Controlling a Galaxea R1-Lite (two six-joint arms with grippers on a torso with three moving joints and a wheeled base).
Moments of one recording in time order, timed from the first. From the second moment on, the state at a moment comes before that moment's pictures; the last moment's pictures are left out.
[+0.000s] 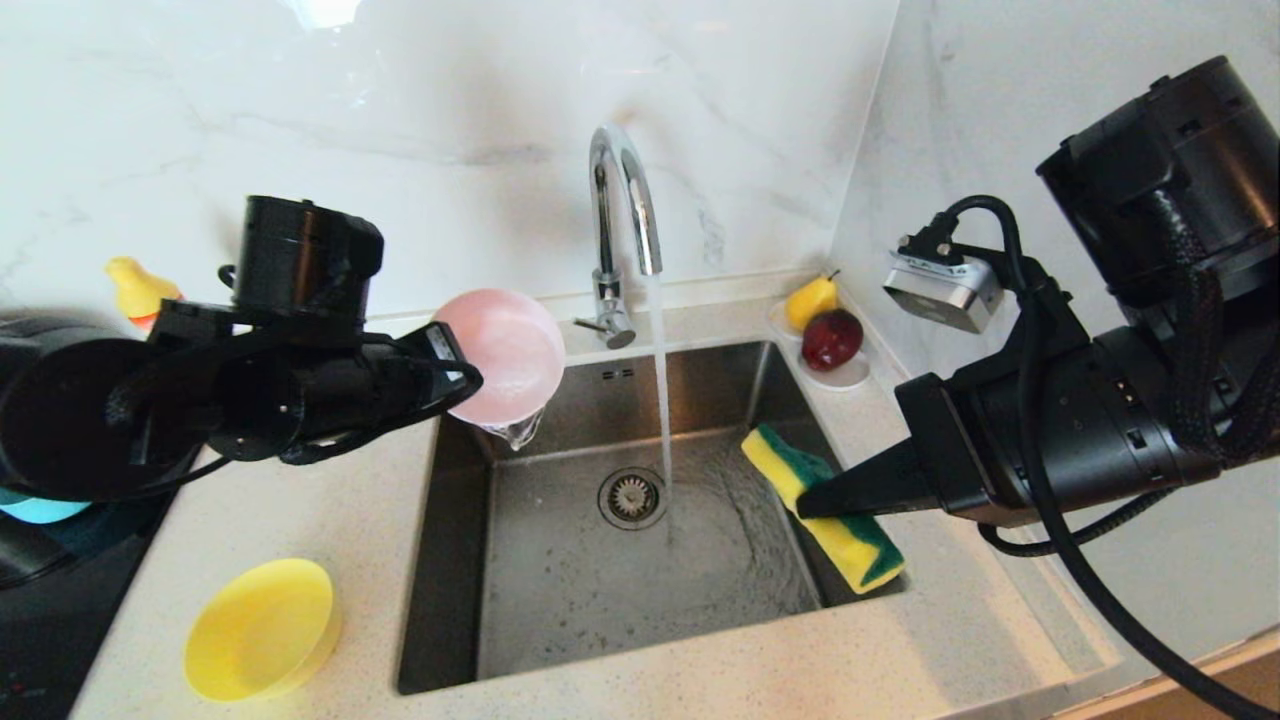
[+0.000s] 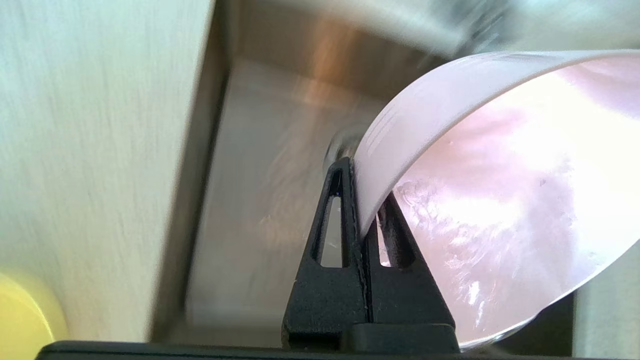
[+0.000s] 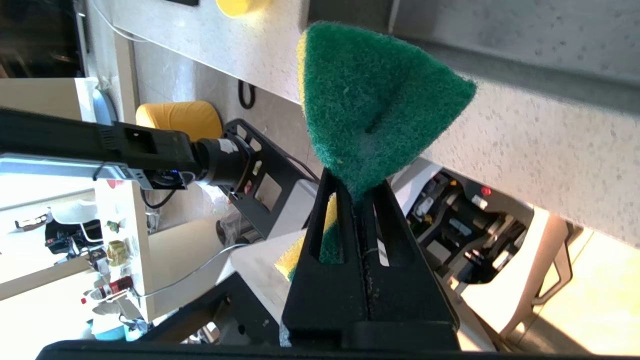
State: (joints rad) left arm -0.39 1.65 -1.12 -0.09 0.34 -0.59; right arm 0.71 1.57 -1.49 0.61 0.38 0.53
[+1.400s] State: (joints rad) left arm -0.37 1.50 -0.81 -1.19 0.20 -0.01; right arm 0.69 1.57 -1.46 0.64 0.39 0.53
